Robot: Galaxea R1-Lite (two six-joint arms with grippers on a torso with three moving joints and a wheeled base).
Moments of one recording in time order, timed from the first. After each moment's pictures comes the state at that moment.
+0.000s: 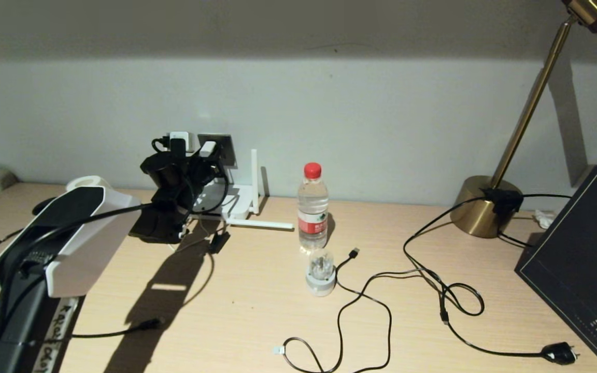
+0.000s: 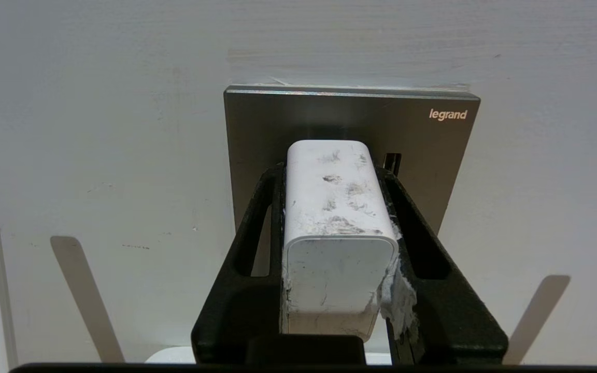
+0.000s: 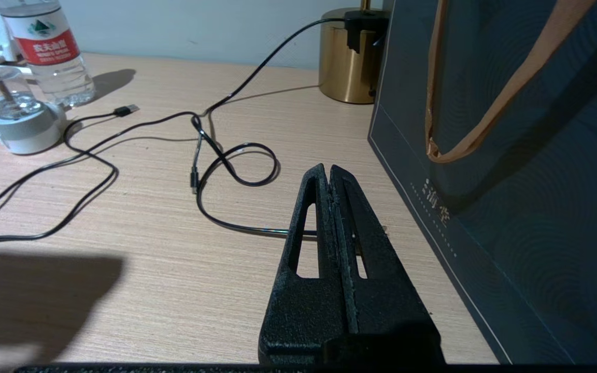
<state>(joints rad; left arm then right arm) -0.13 2.56 -1.76 -1.11 -0.03 0.02 0.01 0.00 0.00 -0.09 0.01 -0.01</state>
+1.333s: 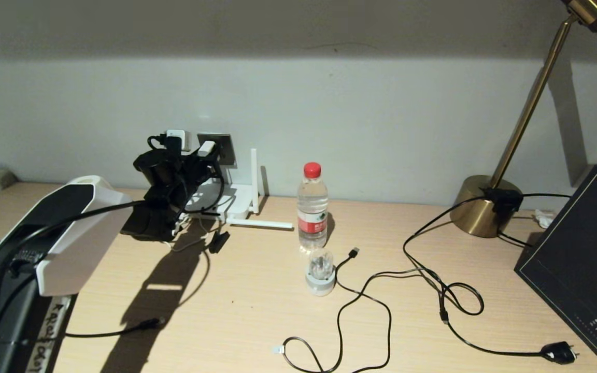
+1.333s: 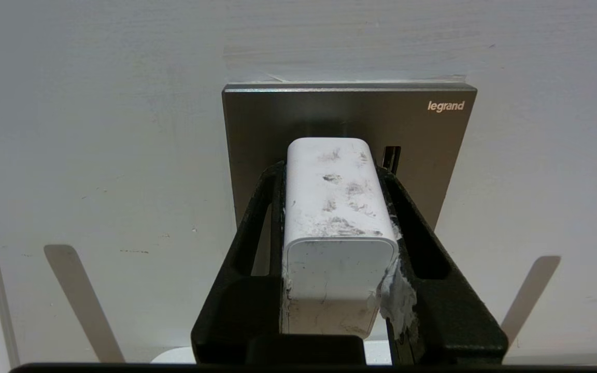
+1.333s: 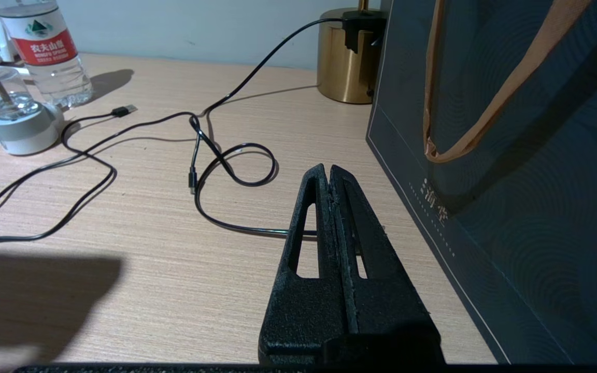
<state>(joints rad) -0.10 2.55 -1.75 -1.06 -0.11 0.02 0.01 0.00 0.00 -0.09 0.01 -0.01</state>
